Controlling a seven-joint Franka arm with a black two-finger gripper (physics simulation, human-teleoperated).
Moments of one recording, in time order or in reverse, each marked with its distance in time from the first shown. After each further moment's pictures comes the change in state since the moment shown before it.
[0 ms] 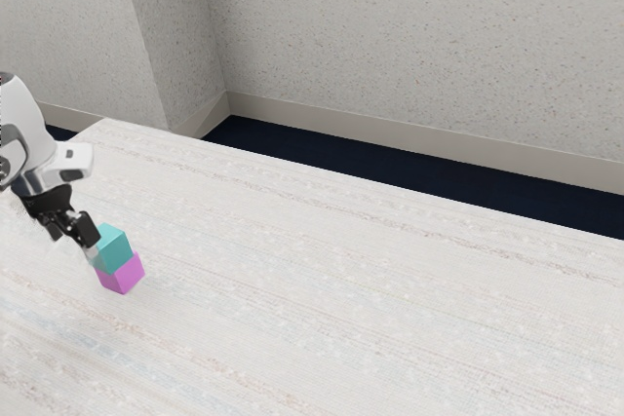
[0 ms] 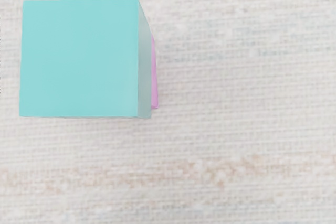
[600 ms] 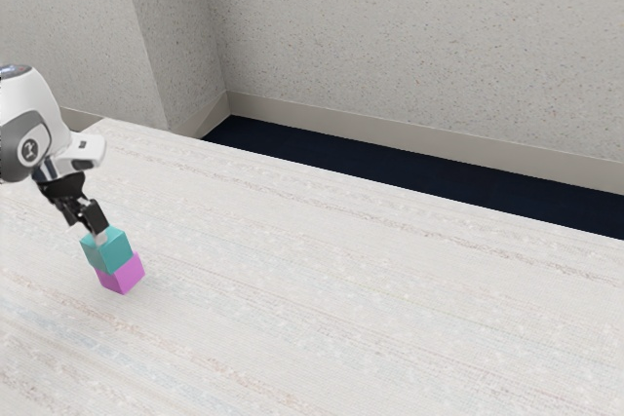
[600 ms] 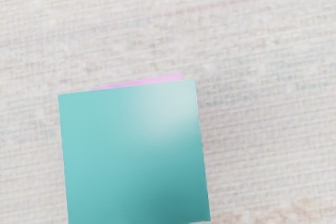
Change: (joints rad) arm -0.005 0.233 0.039 0.166 -0.135 0.042 0.236
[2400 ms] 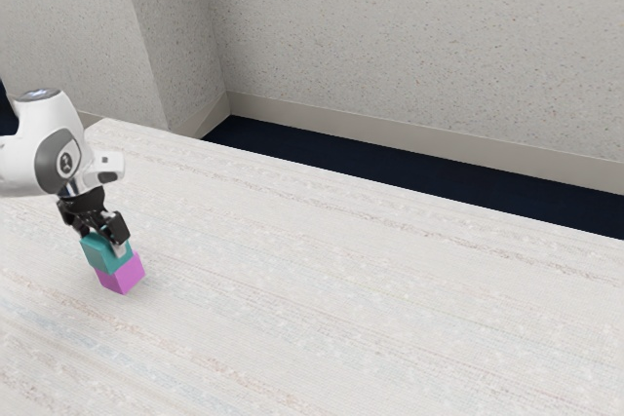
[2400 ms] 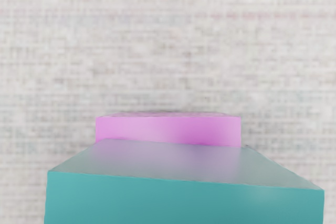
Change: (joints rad) arm 0.011 0.242 0.002 0.091 -0.159 0.062 -0.061
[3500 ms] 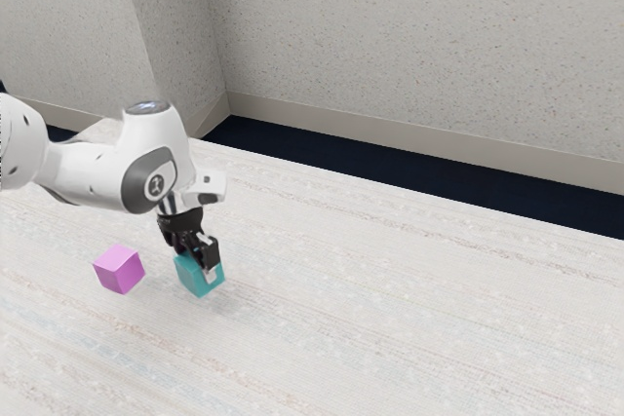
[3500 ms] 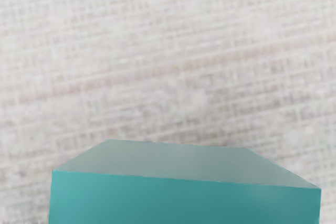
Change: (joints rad) arm -0.361 0.028 -0.006 -0.010 -0.037 0.003 -0.151
